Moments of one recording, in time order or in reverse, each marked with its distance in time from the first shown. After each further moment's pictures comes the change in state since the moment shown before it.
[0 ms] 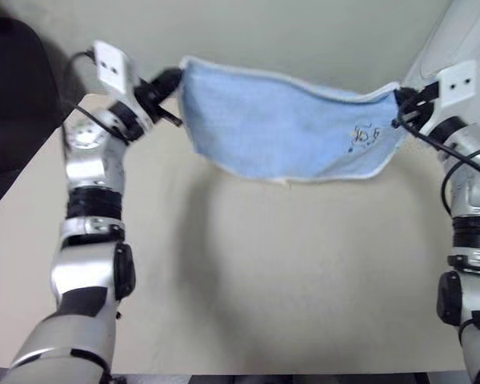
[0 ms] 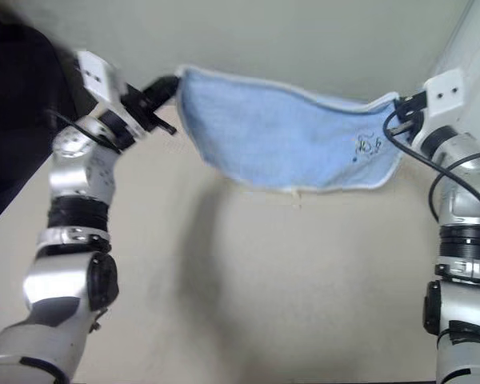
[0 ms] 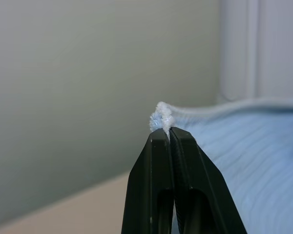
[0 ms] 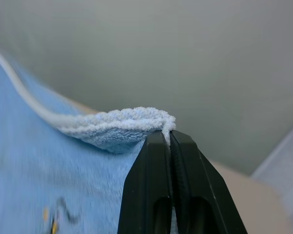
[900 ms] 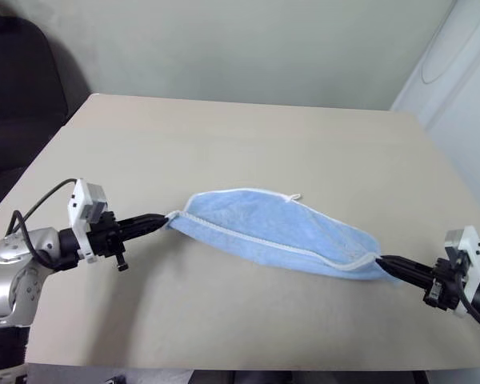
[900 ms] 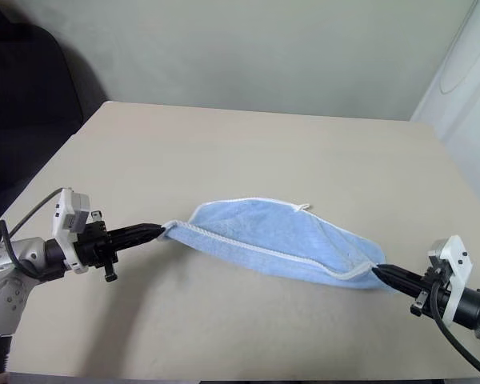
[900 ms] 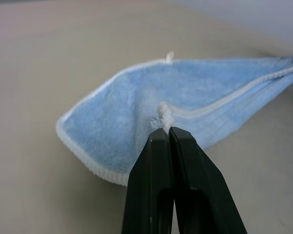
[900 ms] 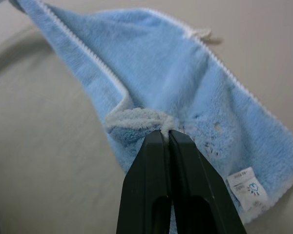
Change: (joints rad) left arm 0.988 0.320 0.119 -0.841 -0.310 0.507 -0.372; right arm 1.216 -0.118 -0.350 -0.862 0.589 0.426 0.383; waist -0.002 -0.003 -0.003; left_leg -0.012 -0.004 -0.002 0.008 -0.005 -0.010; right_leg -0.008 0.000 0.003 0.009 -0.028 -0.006
